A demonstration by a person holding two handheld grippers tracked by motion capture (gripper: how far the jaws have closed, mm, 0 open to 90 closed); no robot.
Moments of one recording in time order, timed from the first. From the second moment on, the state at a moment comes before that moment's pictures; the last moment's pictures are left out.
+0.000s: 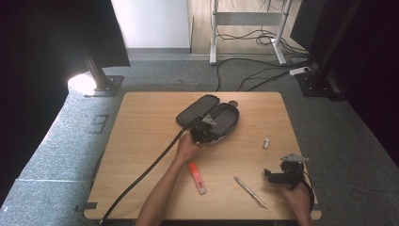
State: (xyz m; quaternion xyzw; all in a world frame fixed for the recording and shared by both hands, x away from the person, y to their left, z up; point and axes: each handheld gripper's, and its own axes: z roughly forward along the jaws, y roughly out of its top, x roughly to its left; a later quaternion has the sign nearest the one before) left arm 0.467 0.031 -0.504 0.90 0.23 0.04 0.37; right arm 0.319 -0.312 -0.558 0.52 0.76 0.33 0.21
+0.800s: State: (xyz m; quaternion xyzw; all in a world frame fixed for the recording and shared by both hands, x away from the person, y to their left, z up) left arm 0.424 0.017 -0.503 0.90 0.21 0.03 0.38; right arm 0.319 -0.312 -0.558 0.52 0.76 0.32 0.21
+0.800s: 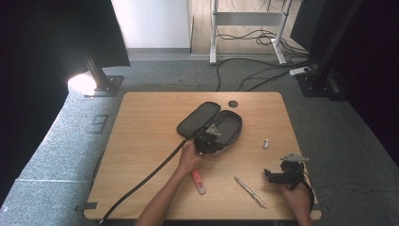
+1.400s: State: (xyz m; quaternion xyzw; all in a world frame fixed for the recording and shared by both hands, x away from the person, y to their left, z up) left arm 0.391 0.005 -0.510 0.90 0.19 0.03 0.38; right arm 0.319 -0.312 -0.558 0.52 0.76 0.33 0.21
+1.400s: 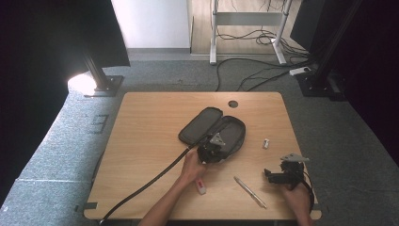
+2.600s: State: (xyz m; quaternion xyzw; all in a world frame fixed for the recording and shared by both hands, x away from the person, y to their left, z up) left arm 0.348 -0.002 -0.517 0.90 0.17 0.00 0.40; right arm 0.319 -0.312 -0.558 0.52 0.76 0.32 0.21
